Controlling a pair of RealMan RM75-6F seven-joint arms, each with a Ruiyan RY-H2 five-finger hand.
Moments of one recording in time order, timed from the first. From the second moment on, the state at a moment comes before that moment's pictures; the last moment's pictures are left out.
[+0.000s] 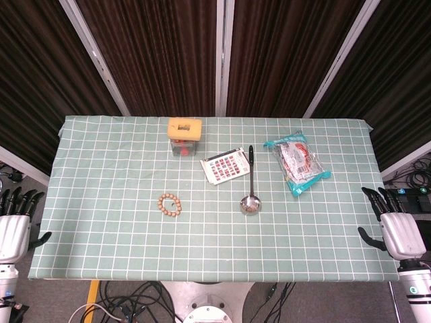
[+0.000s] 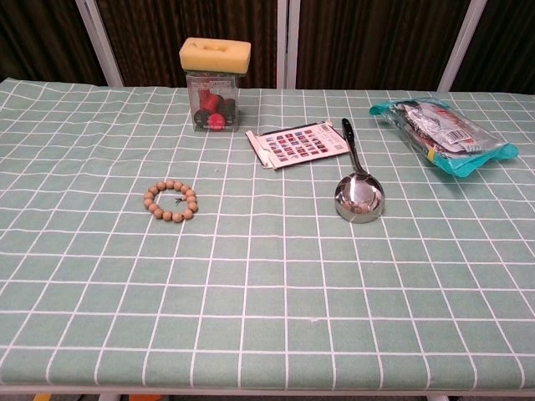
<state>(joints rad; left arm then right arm) -0.08 -1.16 -0.07 -1.63 1.45 1.53 0.27 0.15 -1.04 0.06 -1.61 -1.51 1.37 0.11</state>
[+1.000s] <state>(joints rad) -0.47 -1.20 -0.08 -1.57 1.76 1.17 0.16 0.12 -0.99 0.07 -1.64 -1.55 1.47 0.11</state>
